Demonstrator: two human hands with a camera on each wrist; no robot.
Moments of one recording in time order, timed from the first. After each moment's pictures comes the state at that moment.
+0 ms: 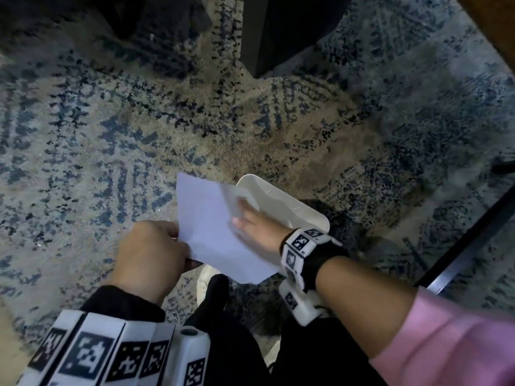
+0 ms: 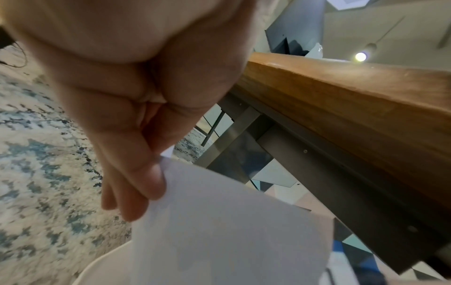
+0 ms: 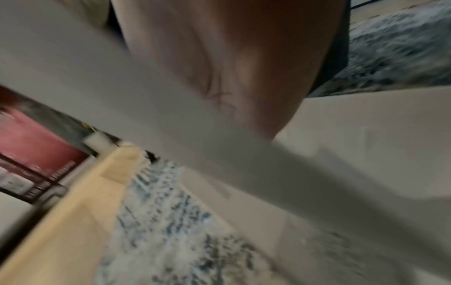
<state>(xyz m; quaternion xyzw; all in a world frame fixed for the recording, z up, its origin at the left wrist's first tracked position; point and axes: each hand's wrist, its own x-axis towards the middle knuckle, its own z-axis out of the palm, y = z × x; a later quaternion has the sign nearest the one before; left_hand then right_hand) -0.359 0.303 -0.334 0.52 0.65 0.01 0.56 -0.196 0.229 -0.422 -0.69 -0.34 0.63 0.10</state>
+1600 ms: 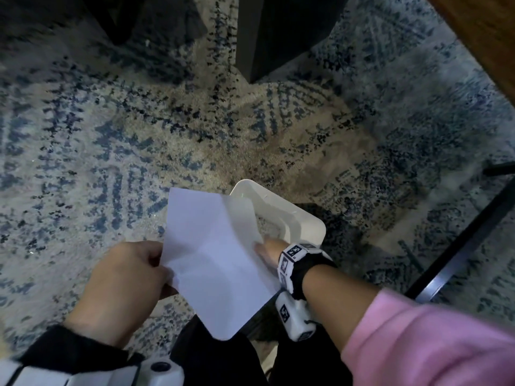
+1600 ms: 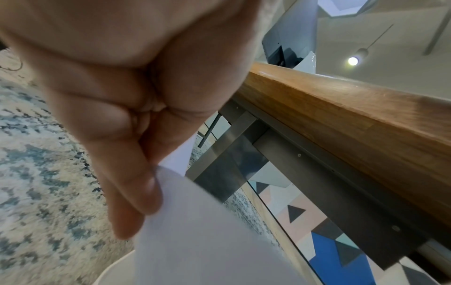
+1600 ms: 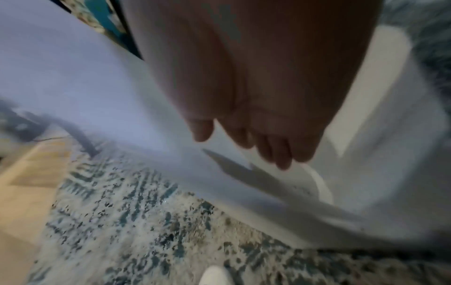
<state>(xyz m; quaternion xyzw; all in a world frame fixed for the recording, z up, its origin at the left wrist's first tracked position) -0.376 0.299 -0.312 0.56 0.62 -0.06 0.54 -0.195 0.203 -0.482 -0.77 -0.22 0.59 -0.07</state>
